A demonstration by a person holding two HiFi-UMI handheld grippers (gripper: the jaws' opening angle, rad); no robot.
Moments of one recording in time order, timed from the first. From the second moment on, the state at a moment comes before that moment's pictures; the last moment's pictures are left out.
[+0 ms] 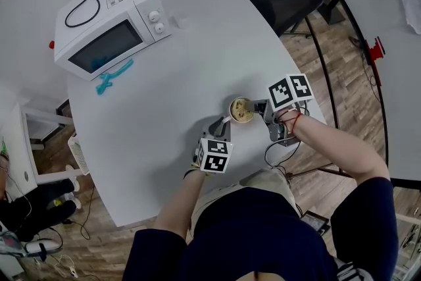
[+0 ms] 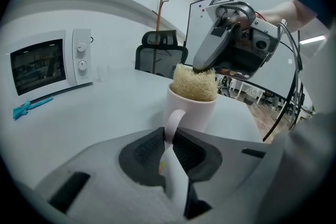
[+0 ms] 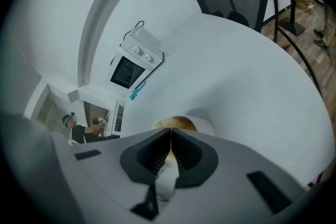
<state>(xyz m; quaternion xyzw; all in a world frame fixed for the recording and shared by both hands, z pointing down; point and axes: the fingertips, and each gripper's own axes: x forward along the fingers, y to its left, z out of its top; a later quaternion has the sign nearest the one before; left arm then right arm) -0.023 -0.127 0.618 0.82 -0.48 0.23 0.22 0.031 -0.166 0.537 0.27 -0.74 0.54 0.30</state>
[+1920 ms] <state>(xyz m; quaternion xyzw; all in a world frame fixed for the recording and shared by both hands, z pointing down) -0.059 -0.089 0.551 0.82 -0.50 0.19 0.21 0.070 -0.120 0.443 0.37 -0.78 0.50 0.00</state>
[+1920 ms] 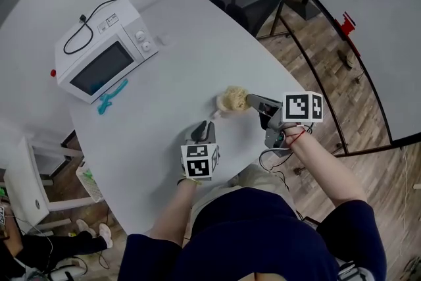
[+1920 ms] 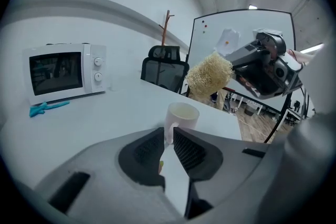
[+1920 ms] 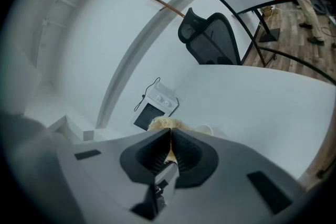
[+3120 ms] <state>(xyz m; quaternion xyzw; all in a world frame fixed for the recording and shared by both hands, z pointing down) 0.007 0.019 0.494 0.77 -0.59 0.13 0.22 0.134 0.000 0.420 0.32 -0.85 0.41 -0.06</state>
